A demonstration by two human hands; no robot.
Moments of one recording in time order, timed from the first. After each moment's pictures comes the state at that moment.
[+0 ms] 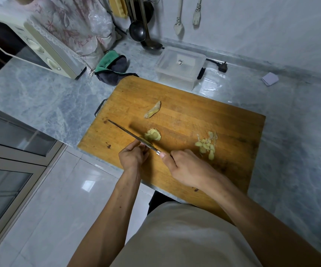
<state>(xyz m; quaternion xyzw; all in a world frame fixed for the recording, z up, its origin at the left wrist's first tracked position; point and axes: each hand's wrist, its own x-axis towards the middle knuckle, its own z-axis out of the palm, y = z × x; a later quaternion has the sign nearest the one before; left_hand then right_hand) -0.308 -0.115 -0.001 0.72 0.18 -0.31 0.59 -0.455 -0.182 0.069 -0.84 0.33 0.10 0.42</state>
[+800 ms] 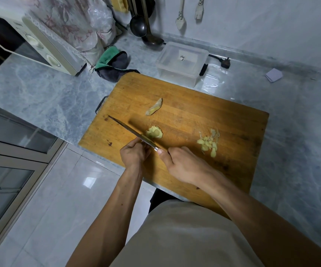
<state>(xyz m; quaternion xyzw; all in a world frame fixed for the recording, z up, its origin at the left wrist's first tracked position) -0.307 -0.116 0.004 0.73 0.17 -0.31 0.58 -0.443 -0.180 0.060 -0.83 0.33 0.12 0.43</state>
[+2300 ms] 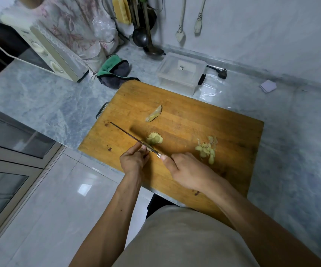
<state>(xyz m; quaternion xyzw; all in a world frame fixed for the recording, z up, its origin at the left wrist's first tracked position) -0.305 -0.110 -0.012 0.70 0.17 -0.32 0.61 -0.452 -0.183 0.056 -0.84 0.32 0.10 0.43</state>
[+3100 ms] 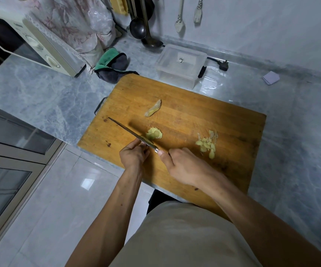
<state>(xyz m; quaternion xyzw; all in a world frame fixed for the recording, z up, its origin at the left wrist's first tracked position) -0.305 -0.116 -0.009 0.72 0.17 -0.31 0.59 -0.446 -0.180 0.069 -0.84 0.33 0.13 0.41</state>
